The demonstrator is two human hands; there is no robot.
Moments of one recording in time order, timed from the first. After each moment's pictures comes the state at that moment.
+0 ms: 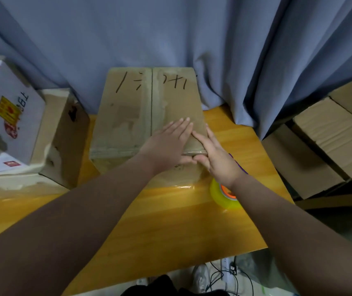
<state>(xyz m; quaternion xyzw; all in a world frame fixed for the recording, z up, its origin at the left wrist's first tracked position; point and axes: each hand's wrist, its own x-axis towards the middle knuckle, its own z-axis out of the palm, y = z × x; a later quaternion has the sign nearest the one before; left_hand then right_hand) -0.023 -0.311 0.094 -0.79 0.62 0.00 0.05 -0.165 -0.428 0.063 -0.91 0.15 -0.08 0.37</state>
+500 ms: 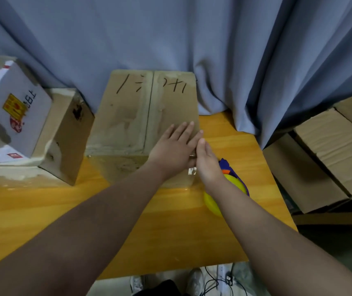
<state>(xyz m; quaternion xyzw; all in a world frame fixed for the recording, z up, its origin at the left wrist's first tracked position) -0.062 -0.339 0.092 -0.83 0.56 -0.02 0.07 -0.153 -0.414 0.074 -0.67 0.34 -0.12 0.65</state>
